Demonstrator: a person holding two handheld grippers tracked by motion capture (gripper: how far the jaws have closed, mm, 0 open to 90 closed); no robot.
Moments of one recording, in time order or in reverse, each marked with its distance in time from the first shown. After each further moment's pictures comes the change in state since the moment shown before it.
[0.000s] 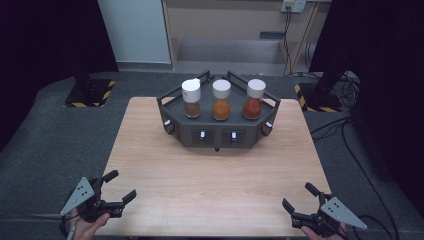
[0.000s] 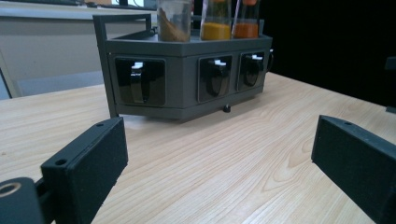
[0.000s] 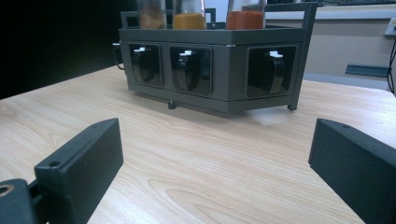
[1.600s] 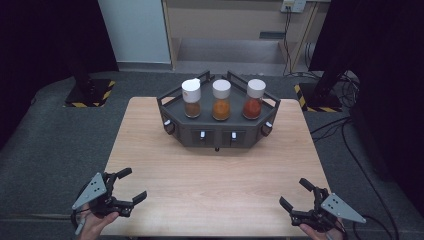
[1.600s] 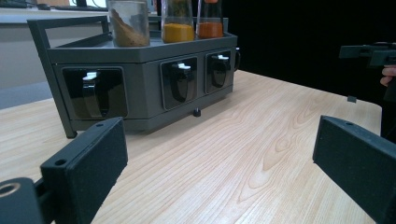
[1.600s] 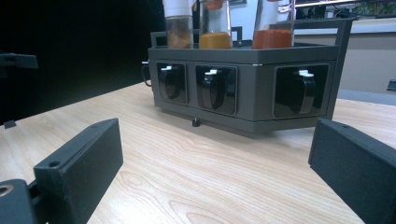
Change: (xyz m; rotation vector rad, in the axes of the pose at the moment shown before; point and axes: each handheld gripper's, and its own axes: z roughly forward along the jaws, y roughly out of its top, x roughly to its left) left arm 0.011 0.005 0.024 -0.003 -0.146 0.044; right arm -0.022 -0.008 0.011 -0.071 0.125 0.017
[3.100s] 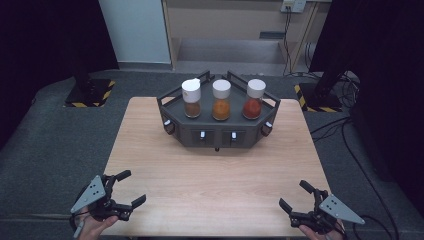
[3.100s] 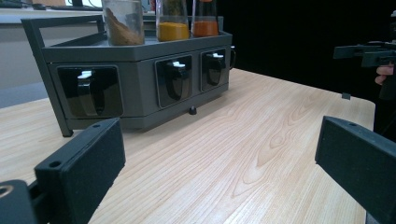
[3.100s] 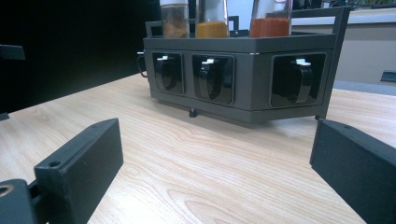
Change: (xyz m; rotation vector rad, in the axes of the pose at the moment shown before) left arm -0.003 -0.001 -0.004 0.007 -0.008 0.009; right arm 0.006 0.003 -0.002 0.036 -0.022 0.003
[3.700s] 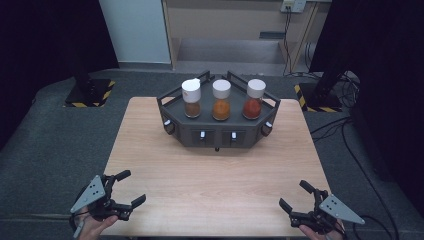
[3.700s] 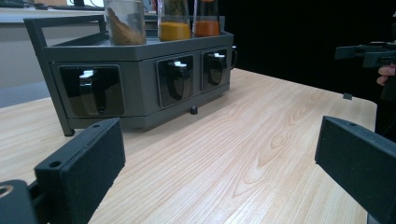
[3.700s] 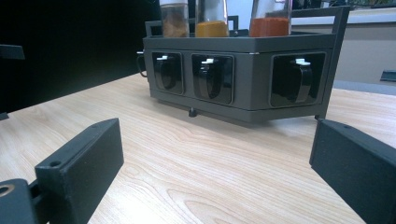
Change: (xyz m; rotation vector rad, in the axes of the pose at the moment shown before) left arm 0.000 0.000 -0.001 -0.001 0.006 -0.002; right arm 0.000 0.000 0.000 0.001 -0.001 -0.002
